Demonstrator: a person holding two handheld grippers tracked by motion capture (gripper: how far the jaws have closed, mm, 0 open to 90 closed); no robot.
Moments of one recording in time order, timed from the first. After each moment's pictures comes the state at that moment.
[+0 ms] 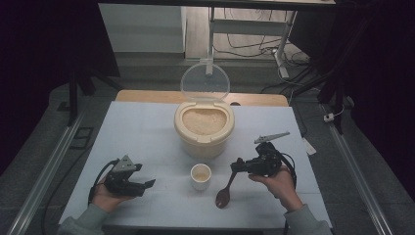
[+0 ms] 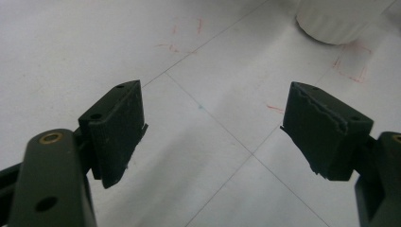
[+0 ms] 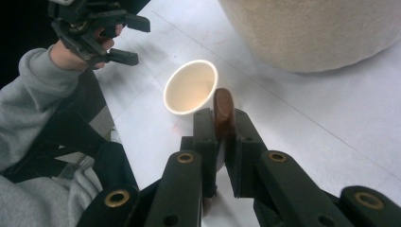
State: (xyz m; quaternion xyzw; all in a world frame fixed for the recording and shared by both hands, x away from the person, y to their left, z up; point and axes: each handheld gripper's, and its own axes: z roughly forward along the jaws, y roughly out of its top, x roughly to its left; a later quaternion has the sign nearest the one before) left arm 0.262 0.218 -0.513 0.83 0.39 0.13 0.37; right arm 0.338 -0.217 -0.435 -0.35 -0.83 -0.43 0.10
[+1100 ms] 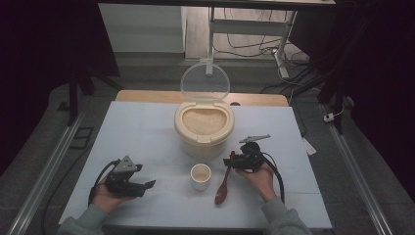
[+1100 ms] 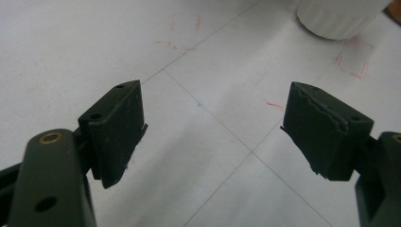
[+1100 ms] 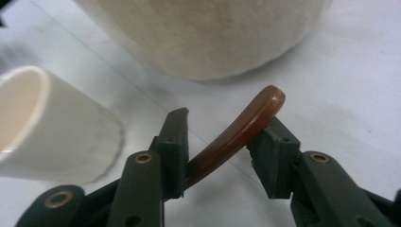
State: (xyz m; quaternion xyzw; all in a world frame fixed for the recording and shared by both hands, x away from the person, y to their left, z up) left arm 0.262 0.216 -0.515 0.84 0.39 0.13 0.37; right arm 0.380 -0.193 -0.506 -0.41 -0.83 -0.38 -0.03
